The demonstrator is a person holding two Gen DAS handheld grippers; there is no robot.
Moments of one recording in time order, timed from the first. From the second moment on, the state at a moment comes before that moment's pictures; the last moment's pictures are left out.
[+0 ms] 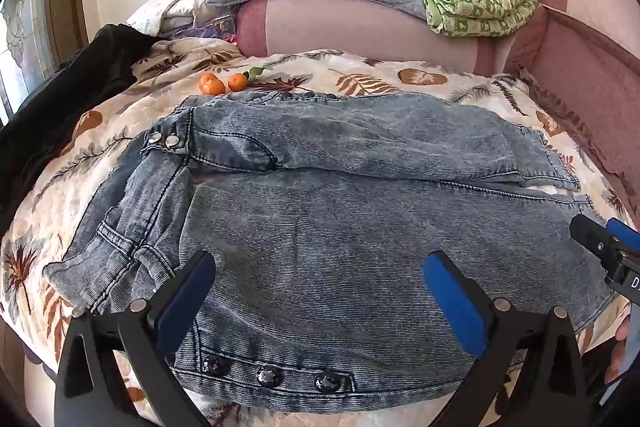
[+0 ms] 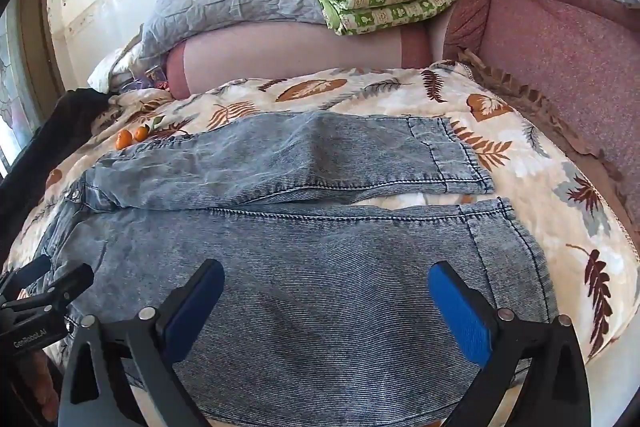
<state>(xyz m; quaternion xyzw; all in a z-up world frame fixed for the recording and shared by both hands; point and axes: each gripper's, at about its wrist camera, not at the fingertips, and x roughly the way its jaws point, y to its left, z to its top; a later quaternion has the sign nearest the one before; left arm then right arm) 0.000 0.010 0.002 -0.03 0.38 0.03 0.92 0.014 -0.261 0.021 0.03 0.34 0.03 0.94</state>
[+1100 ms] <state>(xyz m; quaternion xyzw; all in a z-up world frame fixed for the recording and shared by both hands) -0.001 0.017 -0.005 -0.04 0.38 0.03 0.92 0.015 -0.255 0.016 -0.01 0.38 0.03 0.93</state>
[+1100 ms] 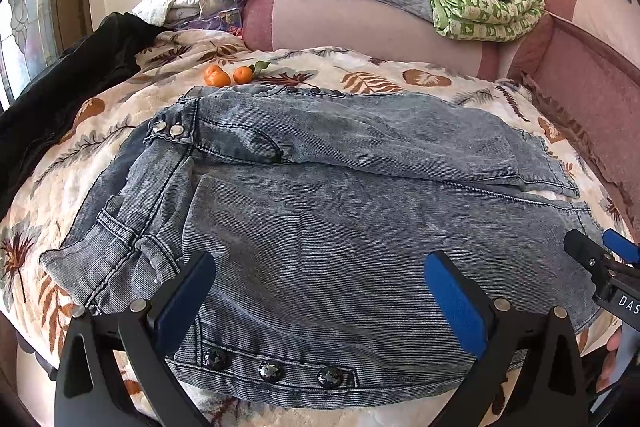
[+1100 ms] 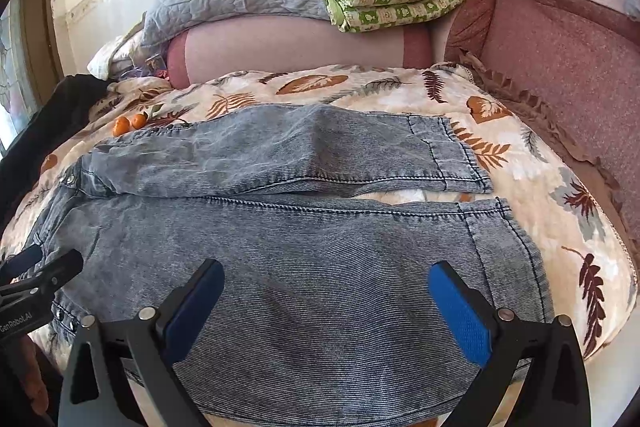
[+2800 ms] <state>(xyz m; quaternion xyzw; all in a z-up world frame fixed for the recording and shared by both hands) -0.004 0.016 -0.004 -0.04 0.38 0.03 0.92 0.015 -0.251 0.014 -0.02 0.38 0.03 0.92</state>
